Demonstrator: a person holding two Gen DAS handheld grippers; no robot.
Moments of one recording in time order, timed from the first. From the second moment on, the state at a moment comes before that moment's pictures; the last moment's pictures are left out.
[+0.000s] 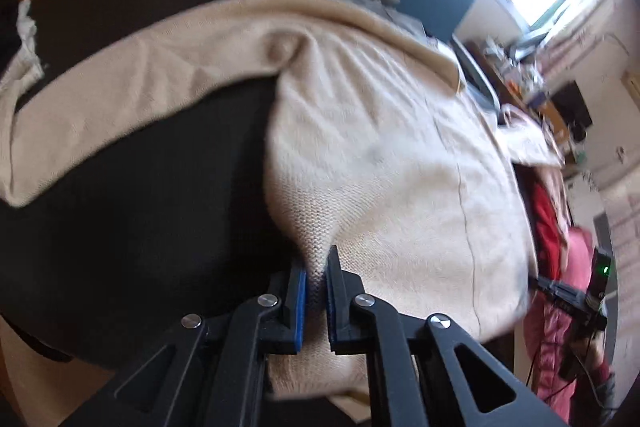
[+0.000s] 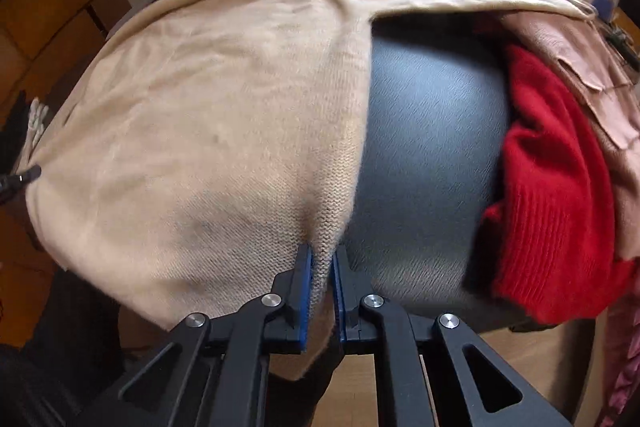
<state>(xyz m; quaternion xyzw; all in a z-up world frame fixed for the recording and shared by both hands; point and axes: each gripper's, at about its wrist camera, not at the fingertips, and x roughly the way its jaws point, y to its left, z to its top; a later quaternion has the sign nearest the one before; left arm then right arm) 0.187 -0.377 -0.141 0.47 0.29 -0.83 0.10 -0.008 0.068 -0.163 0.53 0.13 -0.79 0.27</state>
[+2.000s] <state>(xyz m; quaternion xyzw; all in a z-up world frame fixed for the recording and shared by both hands) -0.250 -0.366 -0.141 0.58 -0.08 -0.77 -0.25 -0.075 -0.066 -0.165 0.47 0.05 -0.79 0.39</state>
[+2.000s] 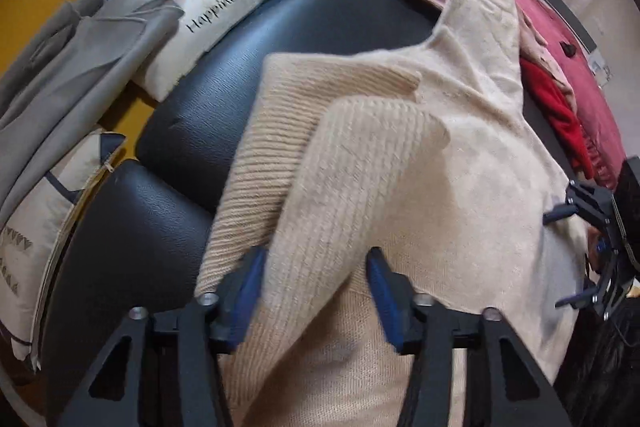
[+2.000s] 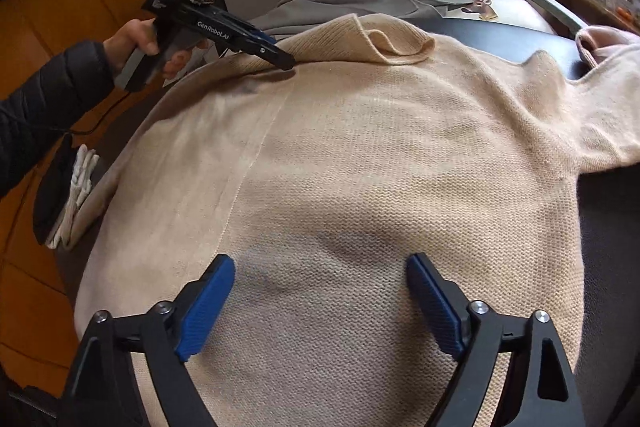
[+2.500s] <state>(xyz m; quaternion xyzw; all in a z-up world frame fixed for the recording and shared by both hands) -0.245 -0.485 -0.122 0.43 0.19 -0.88 -0.02 -0.093 -0.079 -0.151 0.48 0.06 -0.79 0.36</state>
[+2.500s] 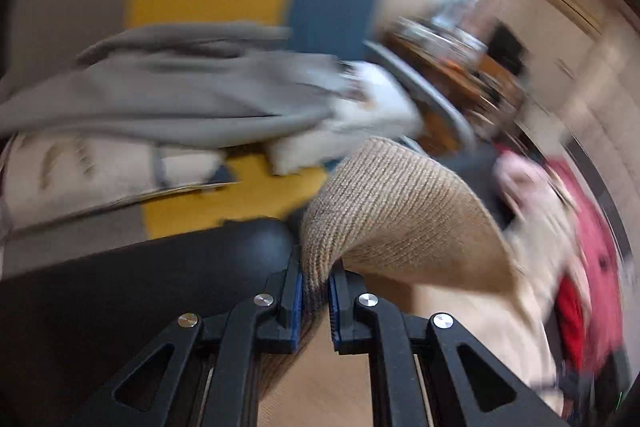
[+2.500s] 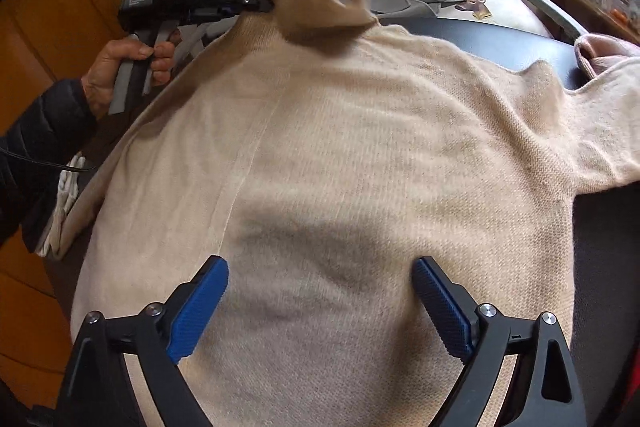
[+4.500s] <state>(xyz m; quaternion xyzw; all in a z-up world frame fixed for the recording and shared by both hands) 0.039 -0.283 -0.158 0.42 0.07 -0.90 0.10 -0.157 0.128 -0.078 0.45 -0.07 -0.88 0.15</state>
